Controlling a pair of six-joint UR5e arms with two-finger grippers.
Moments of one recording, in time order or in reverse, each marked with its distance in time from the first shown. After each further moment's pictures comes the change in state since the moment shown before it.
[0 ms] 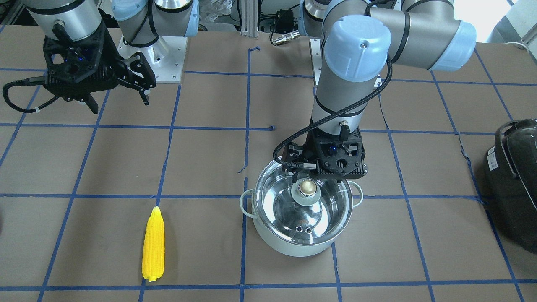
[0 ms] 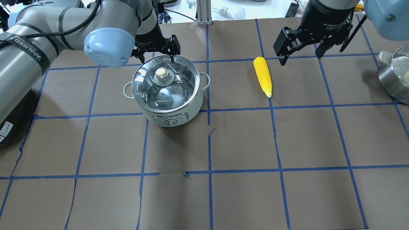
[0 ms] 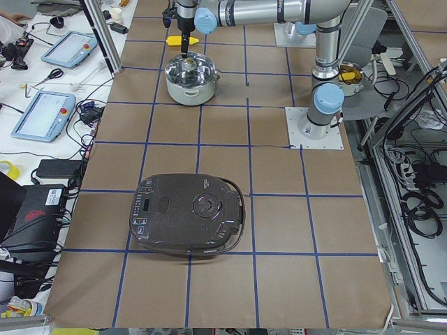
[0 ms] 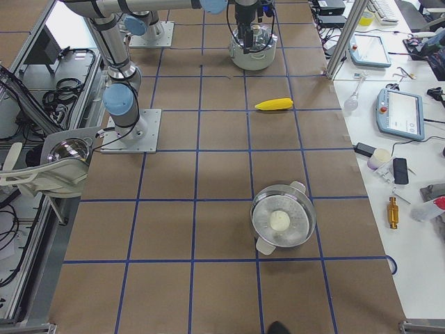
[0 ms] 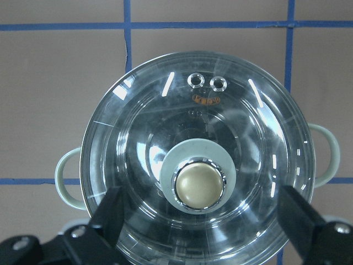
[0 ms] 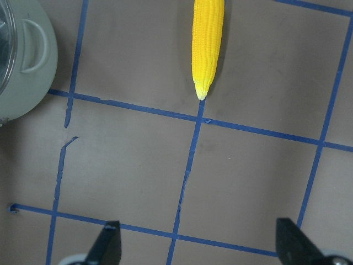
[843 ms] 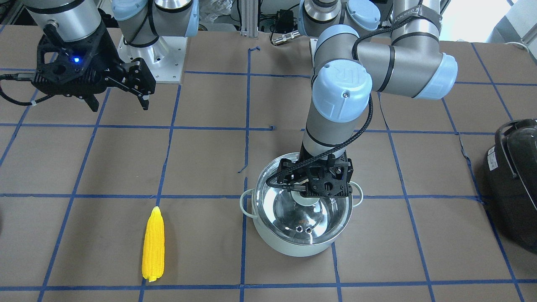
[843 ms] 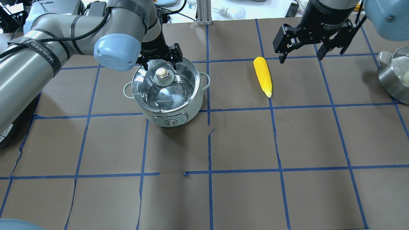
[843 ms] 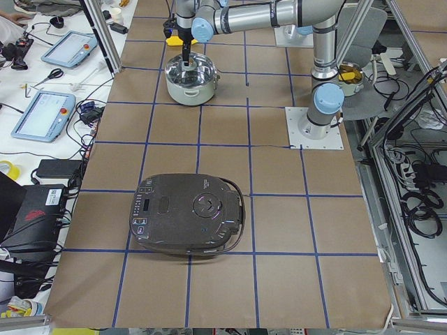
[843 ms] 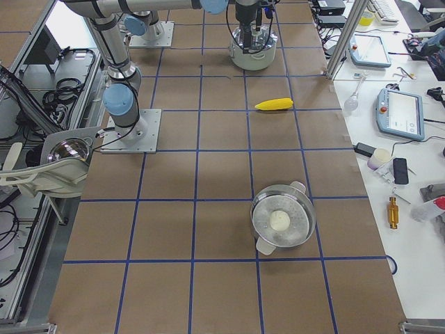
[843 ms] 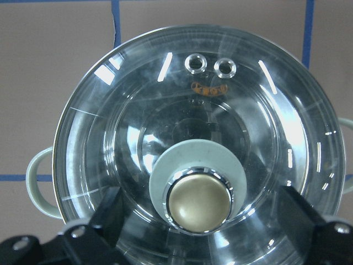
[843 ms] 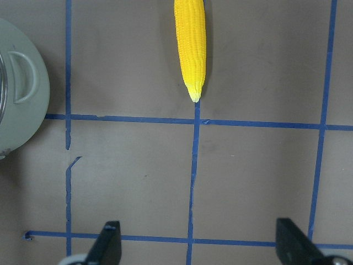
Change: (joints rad) left arm -0.001 -0.043 -0.024 0.002 -0.003 0.009; right arm 0.002 0.004 0.003 -0.017 -0.001 0.086
